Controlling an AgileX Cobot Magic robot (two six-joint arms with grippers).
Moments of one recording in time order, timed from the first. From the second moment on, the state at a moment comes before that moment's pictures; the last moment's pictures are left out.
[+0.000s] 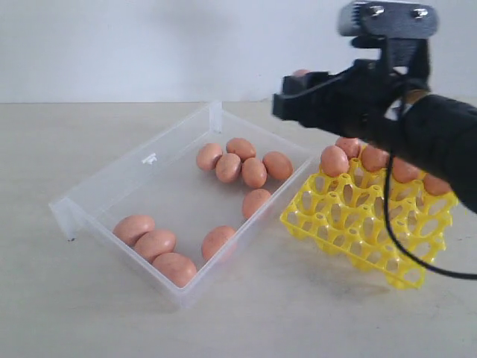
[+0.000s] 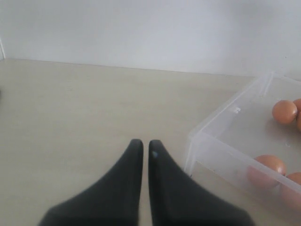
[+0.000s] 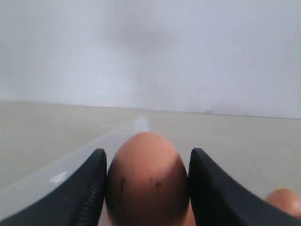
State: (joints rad) left arm 0.03 0.00 0.00 0.04 0.28 -0.08; right arm 0.40 1.44 -0.68 0.23 -0.48 0.03
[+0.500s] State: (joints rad) left arm 0.03 0.00 0.00 0.04 0.28 -0.08; right arm -0.27 1.65 -0.71 -1.17 -0.90 1.08
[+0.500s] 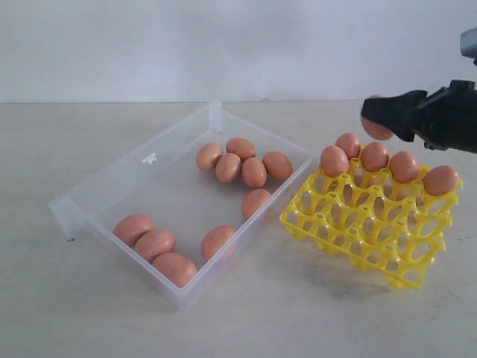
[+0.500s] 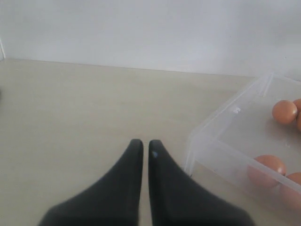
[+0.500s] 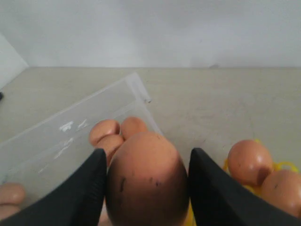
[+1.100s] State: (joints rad) left arm 0.03 0.00 0.00 0.04 0.28 -0.08; right arm -0.30 1.92 -0.74 -1.03 -1.03 0.55
